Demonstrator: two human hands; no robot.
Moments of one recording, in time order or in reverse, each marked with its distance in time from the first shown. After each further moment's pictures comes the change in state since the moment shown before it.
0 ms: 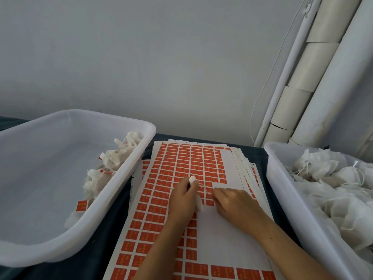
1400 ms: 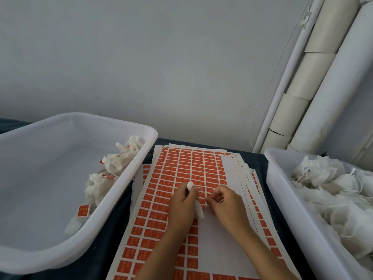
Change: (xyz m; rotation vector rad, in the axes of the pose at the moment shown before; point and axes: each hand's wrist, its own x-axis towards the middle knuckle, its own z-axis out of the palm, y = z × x) left_hand -0.003 -0.003 -0.005 -0.017 0.030 0.045; right_hand 0.020 -0.022 0.024 0.701 0.136 0.671
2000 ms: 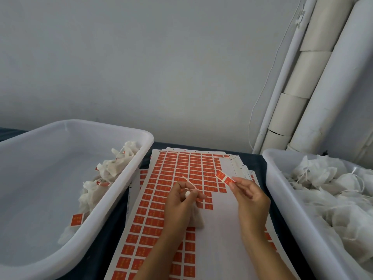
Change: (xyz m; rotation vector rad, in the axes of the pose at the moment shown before) left_hand -0.002 0.017 -0.005 -0.155 -0.053 -0.009; right_hand 0.003 0.003 -0.024 0.545 0.470 0.108
